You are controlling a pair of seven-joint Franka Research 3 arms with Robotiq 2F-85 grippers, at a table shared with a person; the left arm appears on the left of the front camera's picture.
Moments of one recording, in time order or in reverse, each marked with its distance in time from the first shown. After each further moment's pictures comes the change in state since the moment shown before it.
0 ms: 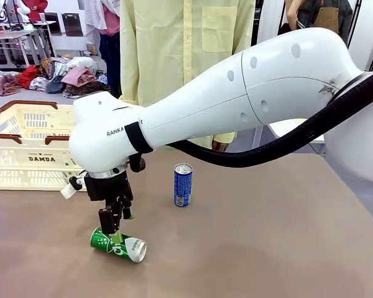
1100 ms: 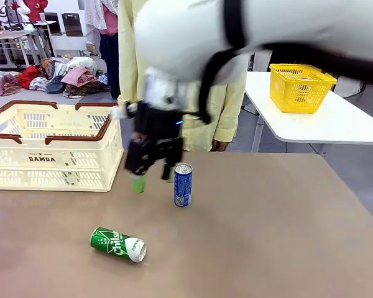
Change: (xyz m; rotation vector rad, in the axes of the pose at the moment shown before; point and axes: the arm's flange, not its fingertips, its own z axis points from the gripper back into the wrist) left arm 0.000 0.000 0.000 0.000 0.000 0.001; right arm -0.213 0.045 0.154 0.298 -0.311 -0.594
